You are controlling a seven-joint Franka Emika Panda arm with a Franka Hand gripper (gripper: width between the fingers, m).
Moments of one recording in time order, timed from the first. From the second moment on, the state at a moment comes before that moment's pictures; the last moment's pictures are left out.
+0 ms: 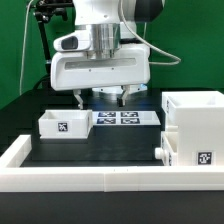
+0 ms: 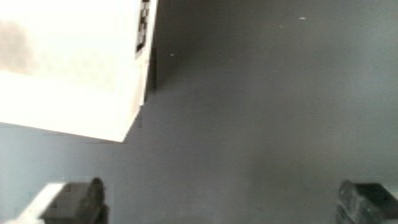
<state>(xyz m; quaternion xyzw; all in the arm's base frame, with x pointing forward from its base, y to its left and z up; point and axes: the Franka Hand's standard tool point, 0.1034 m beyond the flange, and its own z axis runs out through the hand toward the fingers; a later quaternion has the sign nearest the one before) 0.436 -0.060 0.062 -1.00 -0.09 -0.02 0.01</state>
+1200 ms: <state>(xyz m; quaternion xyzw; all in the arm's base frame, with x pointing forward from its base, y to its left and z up) 0.397 -0.076 0.043 -1.00 -0.04 -0.01 0.00</state>
